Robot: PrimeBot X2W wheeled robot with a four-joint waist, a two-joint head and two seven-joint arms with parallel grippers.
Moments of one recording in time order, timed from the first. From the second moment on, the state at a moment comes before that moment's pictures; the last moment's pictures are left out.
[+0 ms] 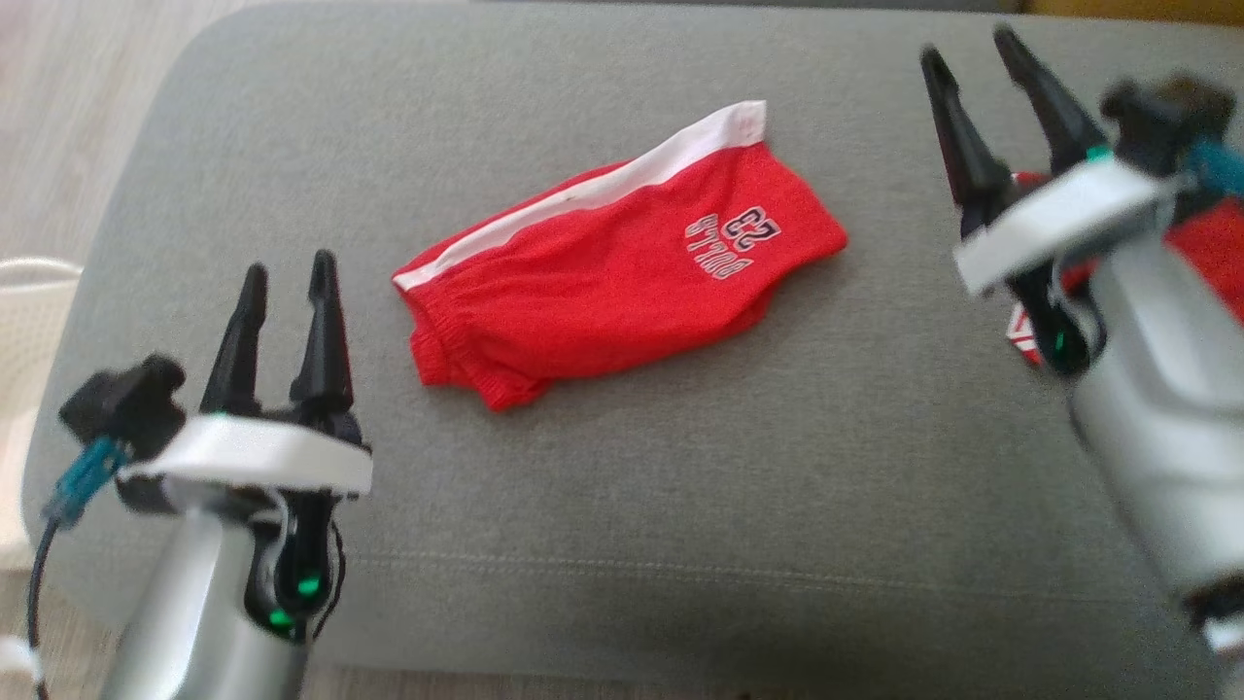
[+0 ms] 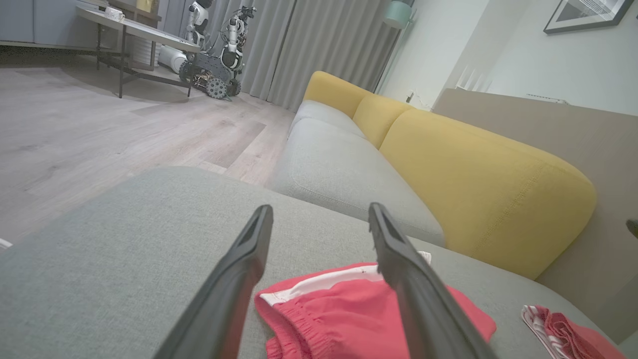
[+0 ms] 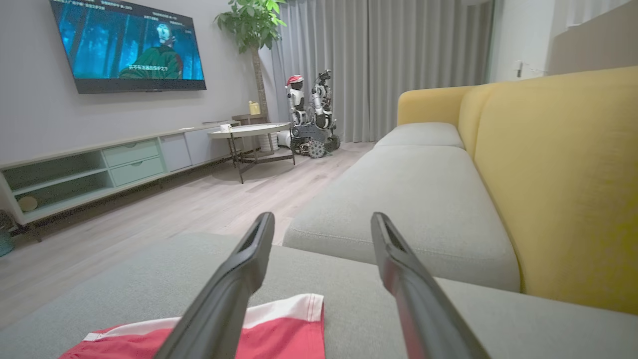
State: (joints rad) left arm -0.26 0.18 -0.23 0.20 -0.61 0.03 -0.25; right arm -0.86 -0.37 0.63 0.85 0.53 0.13 -0.25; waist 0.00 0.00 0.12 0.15
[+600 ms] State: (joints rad) left arm 0.00 0.05 -0.06 0.11 -0.36 -0.08 -0.25; right arm -0.32 -0.16 0.24 0.54 0.17 0.13 -0.22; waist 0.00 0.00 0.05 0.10
